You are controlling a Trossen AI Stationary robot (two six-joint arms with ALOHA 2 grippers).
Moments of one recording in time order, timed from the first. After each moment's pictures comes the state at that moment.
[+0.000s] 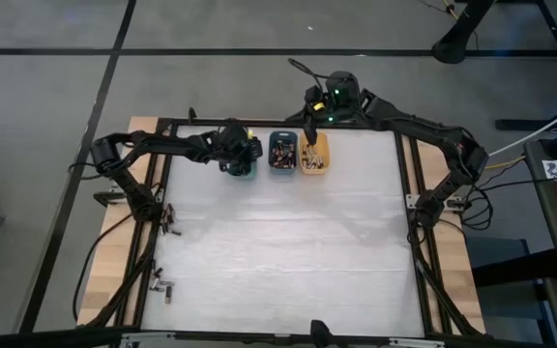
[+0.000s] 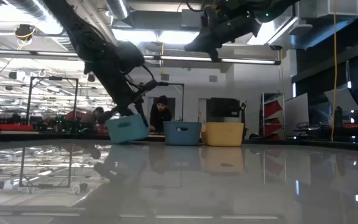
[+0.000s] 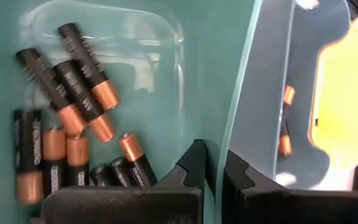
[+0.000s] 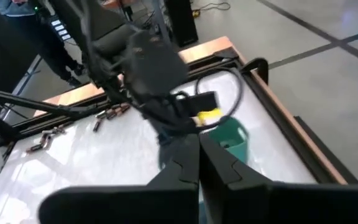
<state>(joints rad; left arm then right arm) 0.54 1.63 0.80 -0.02 0.03 -1.20 -0.58 1.63 1.41 -0.19 -0.52 0.07</state>
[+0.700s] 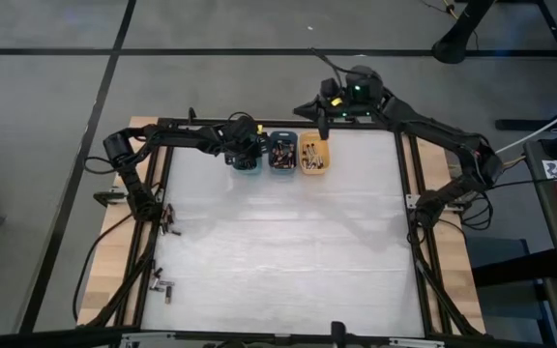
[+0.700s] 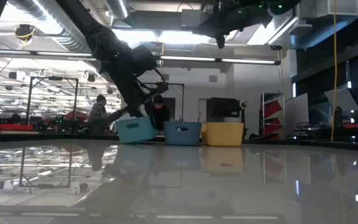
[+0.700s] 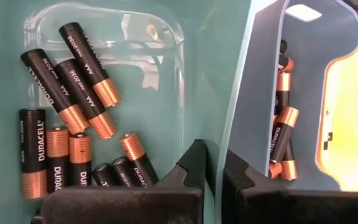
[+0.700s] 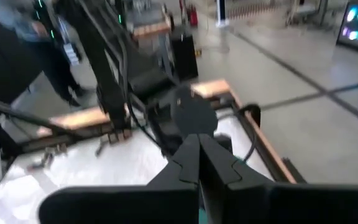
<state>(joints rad) 0.56 1.76 0.98 -0.15 0.02 -1.12 -0.61 1.51 1.36 -0.10 -0.55 0.03</state>
